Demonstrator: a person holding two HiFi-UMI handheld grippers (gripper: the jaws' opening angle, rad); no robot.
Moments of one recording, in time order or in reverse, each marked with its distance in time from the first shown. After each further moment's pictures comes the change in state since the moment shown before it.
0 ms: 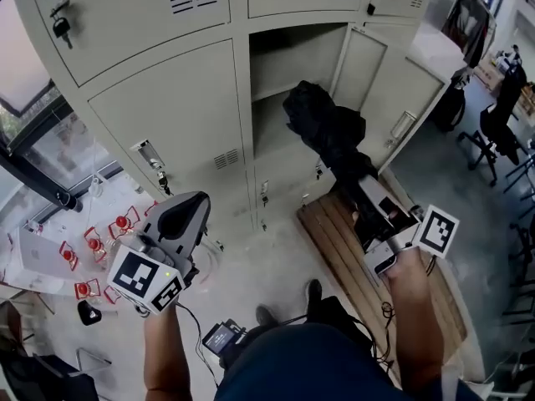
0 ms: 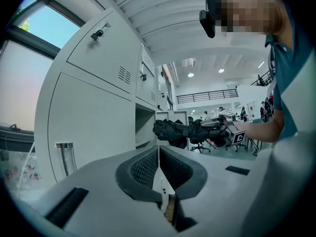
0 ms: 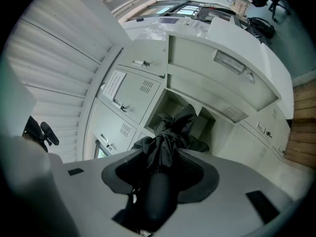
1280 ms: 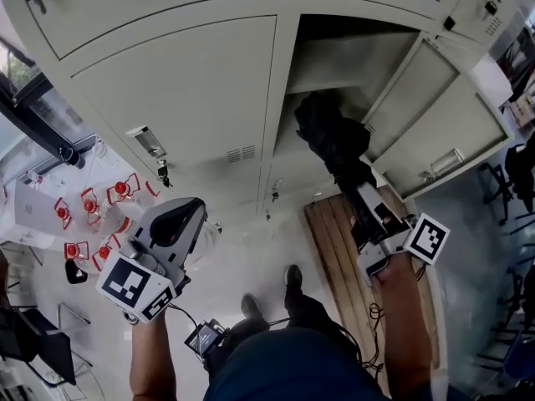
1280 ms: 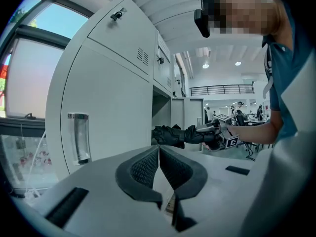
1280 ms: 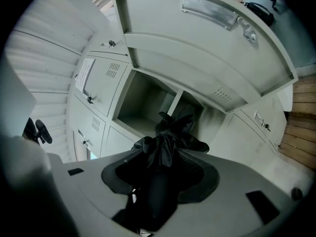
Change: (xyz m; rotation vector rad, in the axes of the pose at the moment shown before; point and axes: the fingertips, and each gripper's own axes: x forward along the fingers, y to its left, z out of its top) left arm 0.022 0.052 -0.057 -0.077 0.110 0.138; right arm 0.088 -0.117 -0.006 0.059 0.147 -0.079
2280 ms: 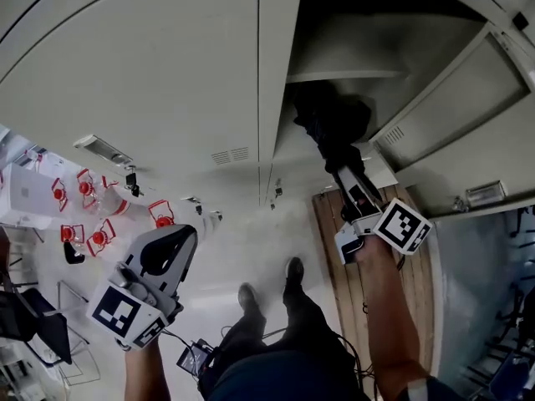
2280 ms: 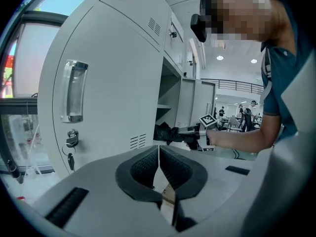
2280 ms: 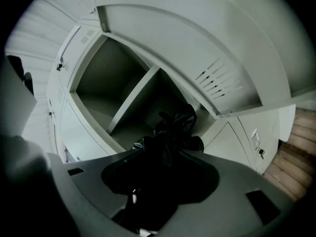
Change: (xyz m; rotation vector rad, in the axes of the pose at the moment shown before) left arm 0.052 0.011 -0.080 -0.115 0.160 0.067; right arm 0.105 -0.144 0.007 -0.193 0.067 -0.167
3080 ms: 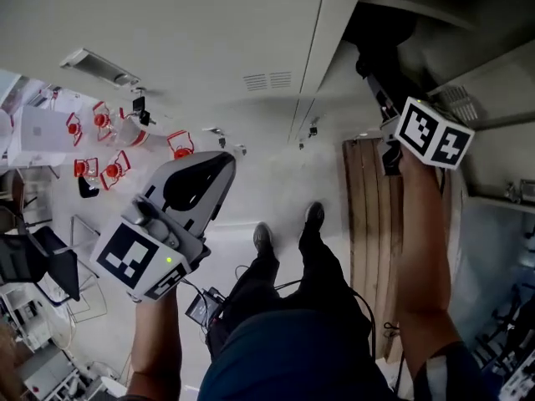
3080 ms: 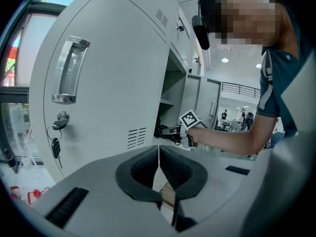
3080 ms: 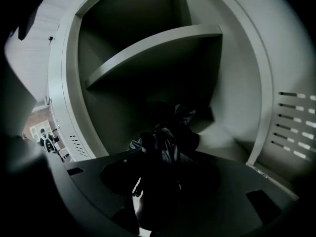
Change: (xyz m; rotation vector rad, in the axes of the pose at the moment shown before) left arm 0.035 0.011 -0.025 -0.054 0.002 0.004; right arm 0.100 -0.033 -0.001 -0.570 0.214 -0.171
